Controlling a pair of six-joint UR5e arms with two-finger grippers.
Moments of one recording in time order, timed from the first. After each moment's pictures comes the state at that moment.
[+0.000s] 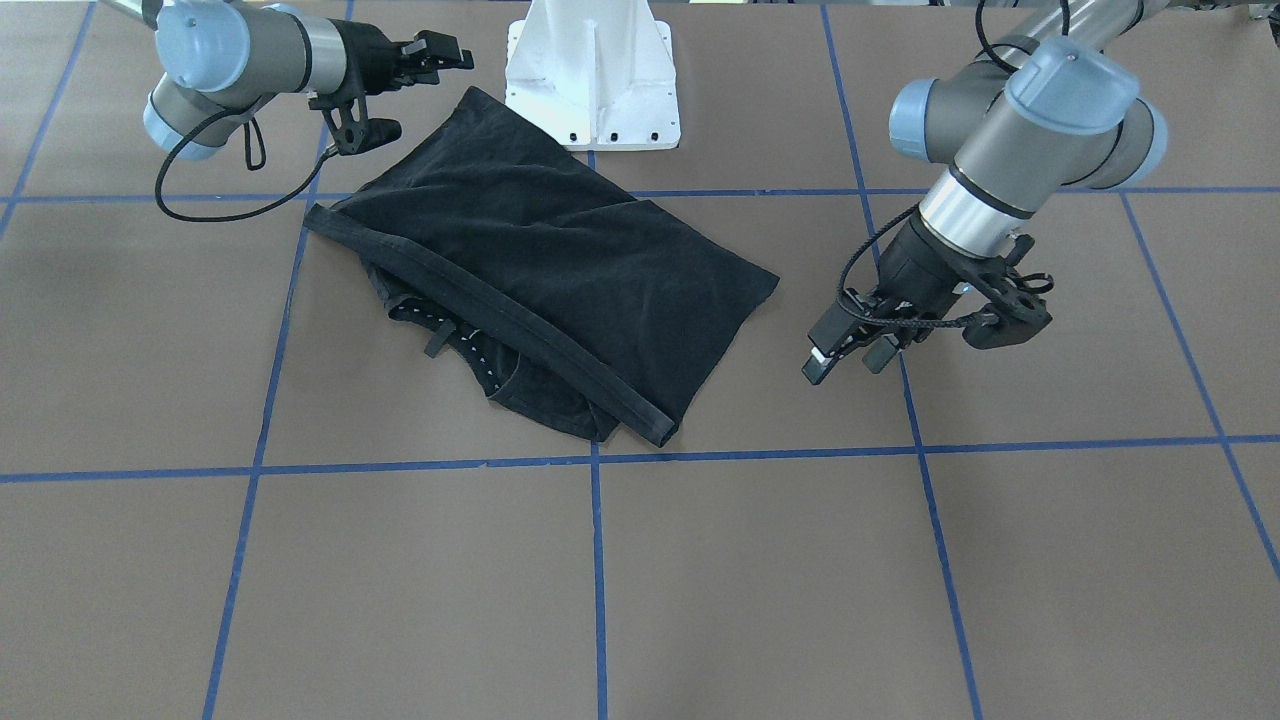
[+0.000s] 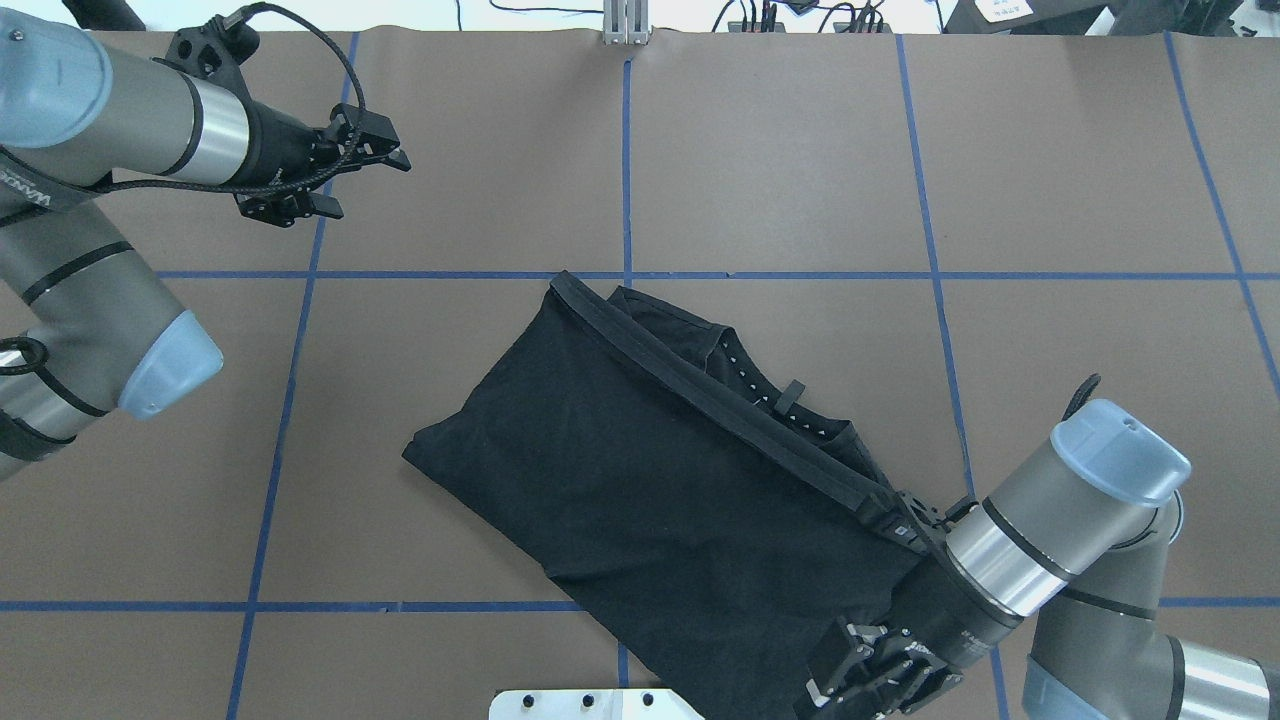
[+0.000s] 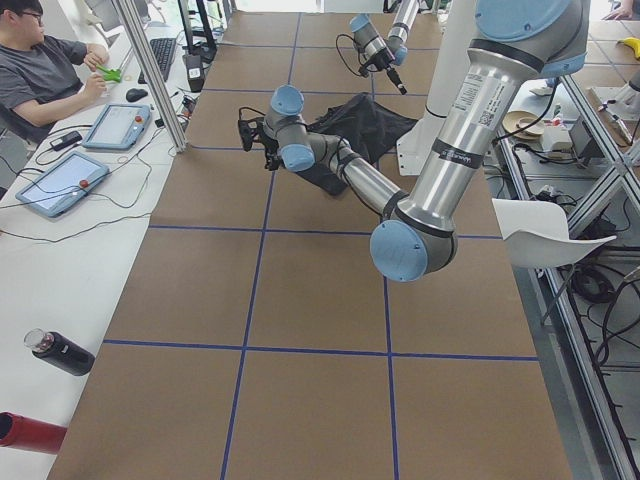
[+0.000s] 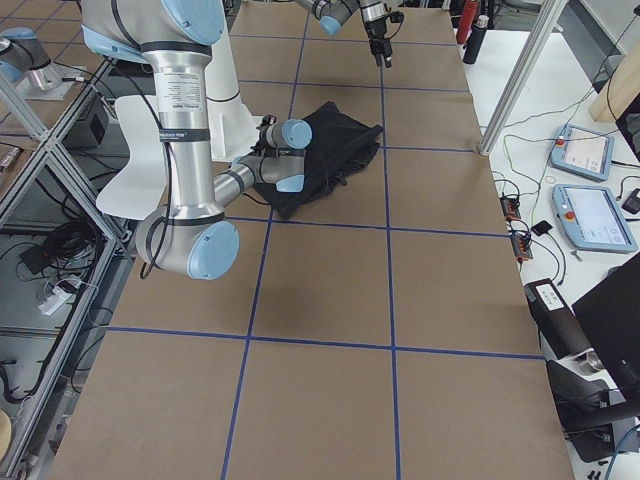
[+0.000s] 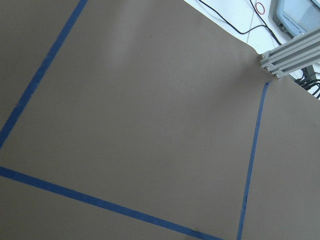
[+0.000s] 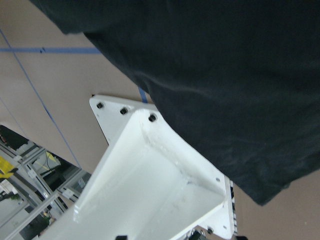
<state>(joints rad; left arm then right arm) -0.84 -1.97 -1.74 -2.17 -2.03 -1.55 0.48 -1.46 1.84 -0.41 2.56 1.83</state>
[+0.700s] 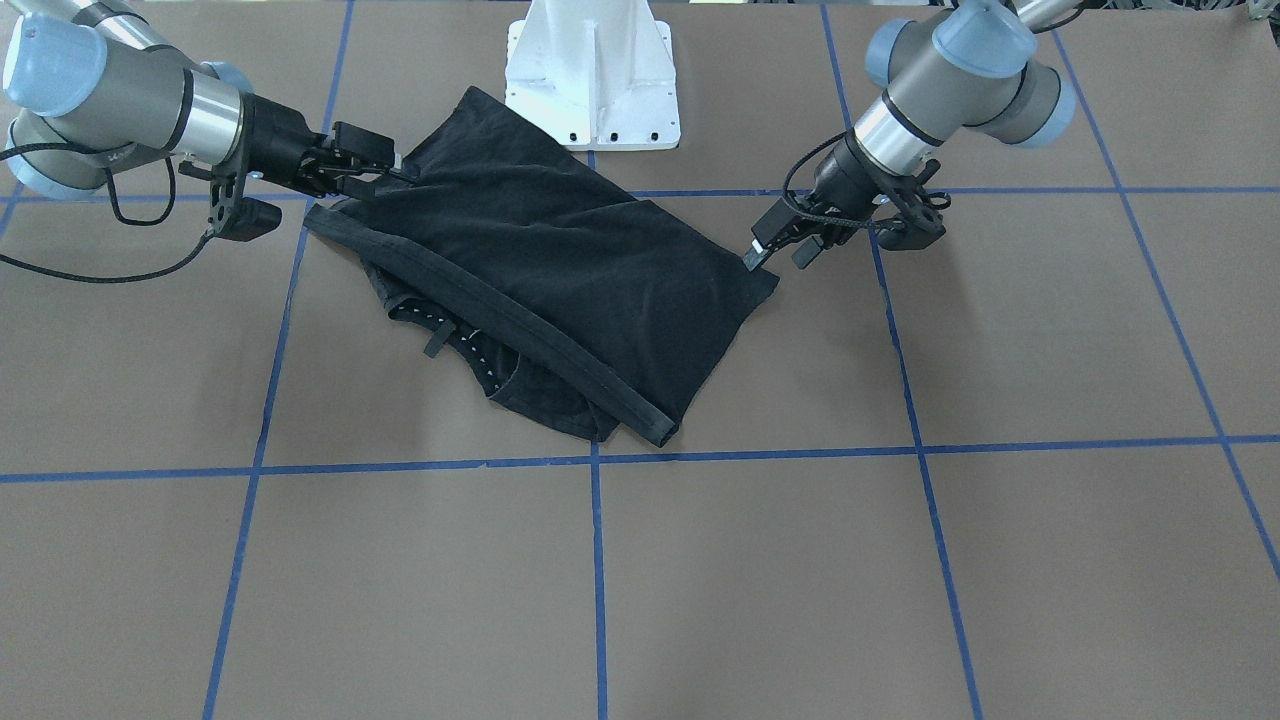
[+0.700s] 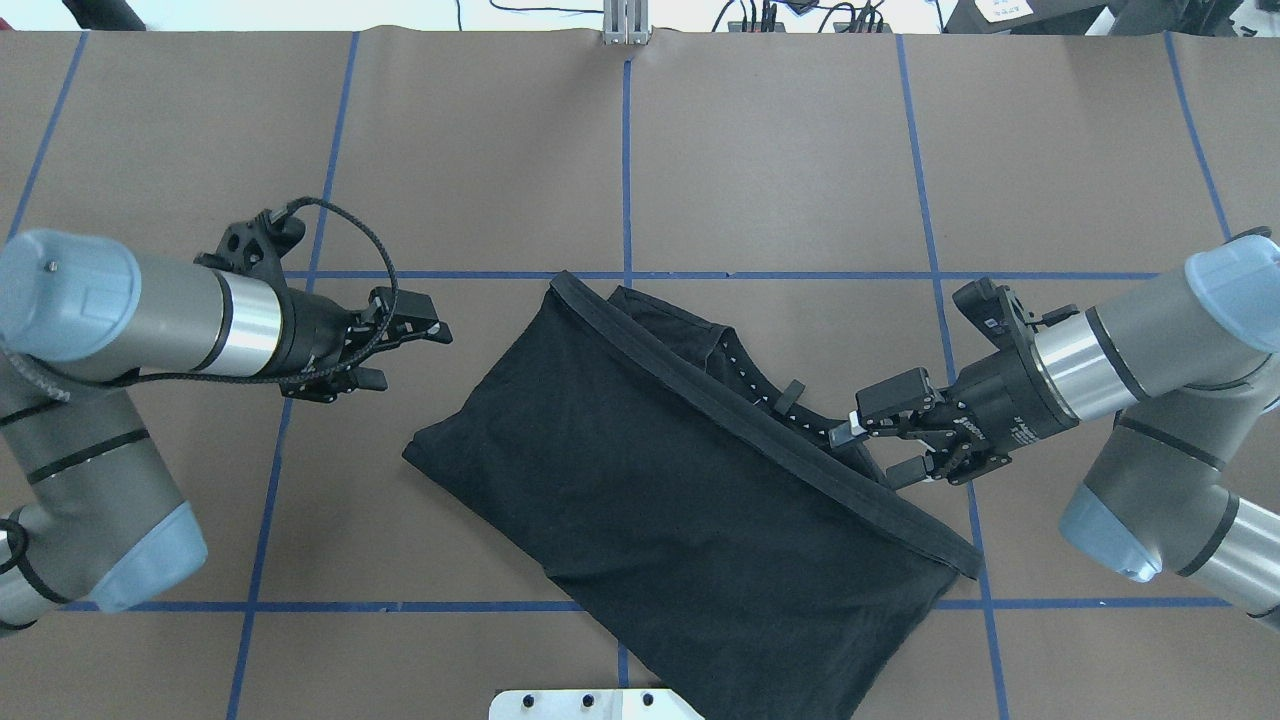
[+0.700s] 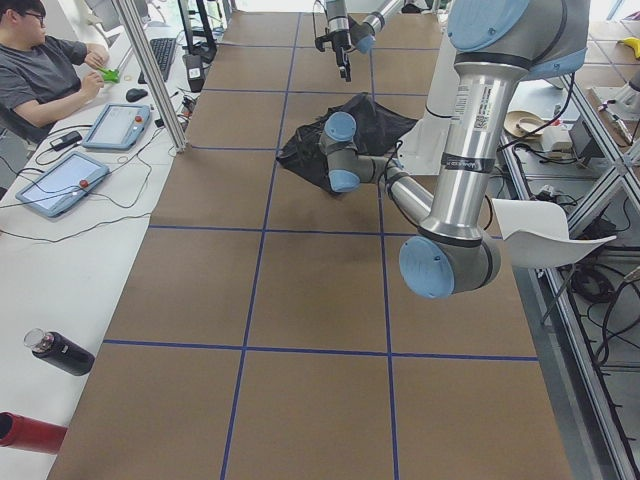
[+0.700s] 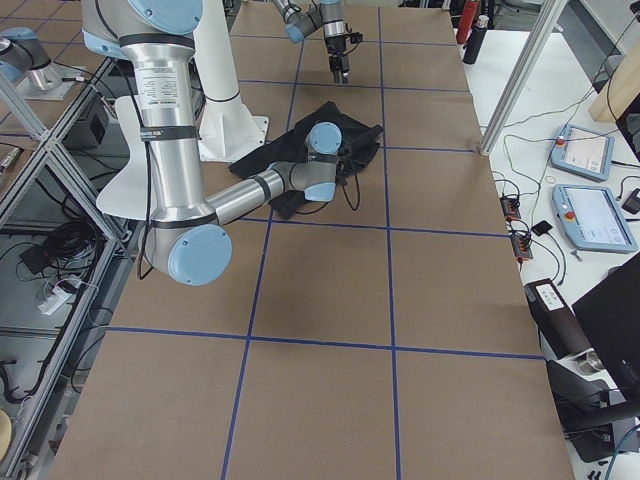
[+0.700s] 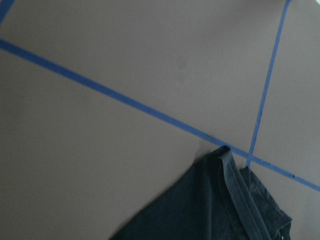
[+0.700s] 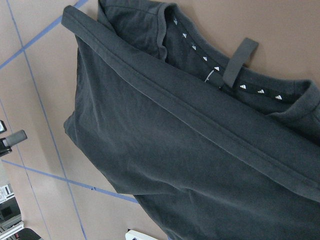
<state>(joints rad) -0.59 -1.73 -1.86 -2.42 -1.92 -1.78 0.72 -1.43 1.79 -0.42 2.44 1.76</state>
